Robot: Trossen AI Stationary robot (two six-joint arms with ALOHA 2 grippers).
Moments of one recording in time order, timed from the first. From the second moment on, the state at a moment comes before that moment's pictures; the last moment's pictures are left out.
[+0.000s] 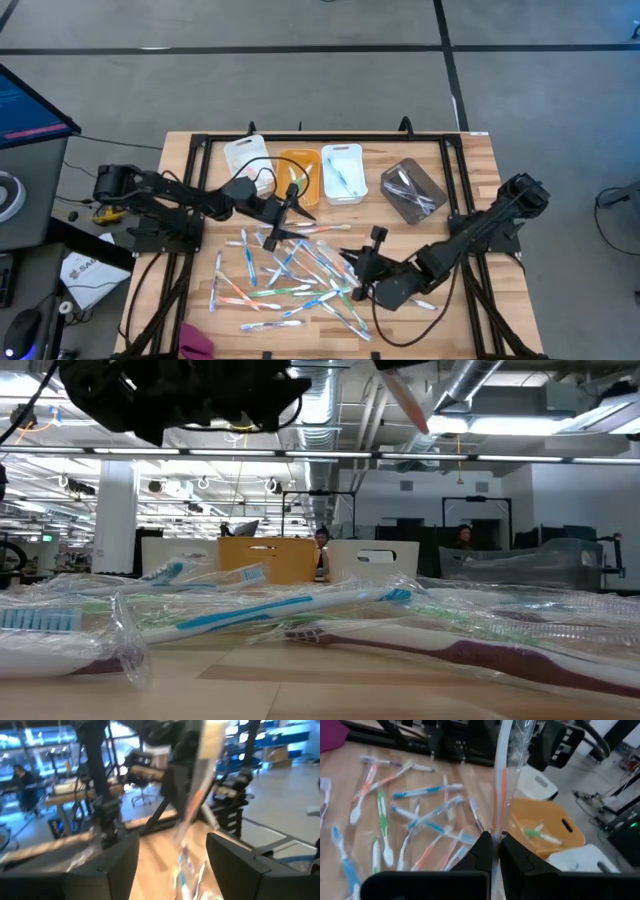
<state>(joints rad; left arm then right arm) 0.04 1.41 0.54 0.94 0.41 0.15 0.61 1.62 1.14 -0.22 0.97 0.21</state>
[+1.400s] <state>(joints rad) -0.05 1.43 0.54 1.04 0.35 0.23 0.37 1.62 1.14 0.04 0.56 -0.10</state>
